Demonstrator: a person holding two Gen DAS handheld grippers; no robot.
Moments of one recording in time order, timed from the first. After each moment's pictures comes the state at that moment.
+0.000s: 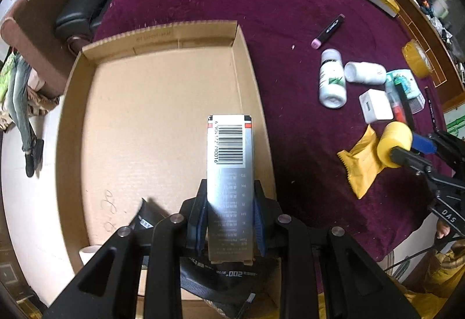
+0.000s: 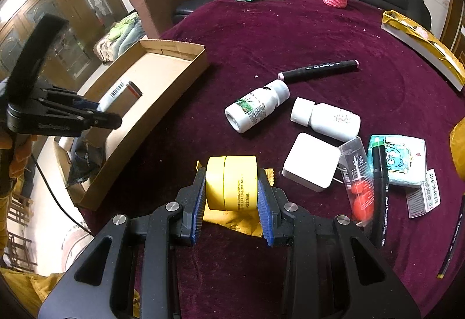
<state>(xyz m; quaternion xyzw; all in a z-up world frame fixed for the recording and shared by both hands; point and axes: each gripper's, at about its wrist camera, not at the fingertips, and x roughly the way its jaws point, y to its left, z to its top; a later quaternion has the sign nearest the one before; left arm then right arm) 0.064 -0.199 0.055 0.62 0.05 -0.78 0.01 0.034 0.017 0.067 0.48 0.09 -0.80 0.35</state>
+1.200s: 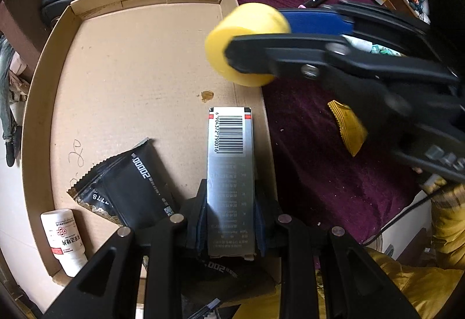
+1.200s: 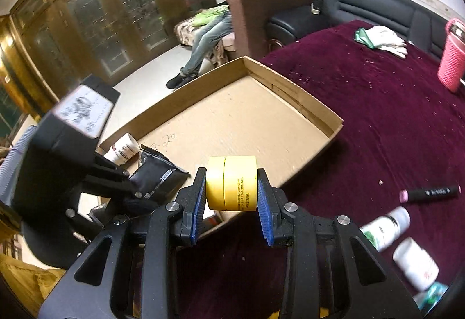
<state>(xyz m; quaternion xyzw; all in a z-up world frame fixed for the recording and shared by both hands) 0.096 -0.189 0.029 0.64 0.09 -0.76 -0.03 0.022 -0.125 0.078 0.41 0.14 -0.72 0.54</state>
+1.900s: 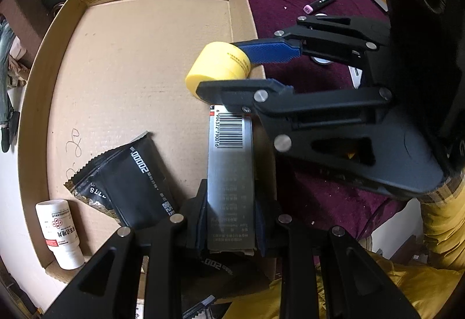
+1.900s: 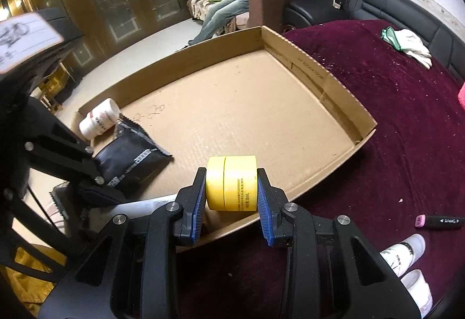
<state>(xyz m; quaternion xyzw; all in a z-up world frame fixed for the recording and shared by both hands) 0.093 -0.180 0.025 0.65 0.12 -0.75 -0.02 0.024 -0.154 0.043 0.40 0.22 -0.69 0.56</state>
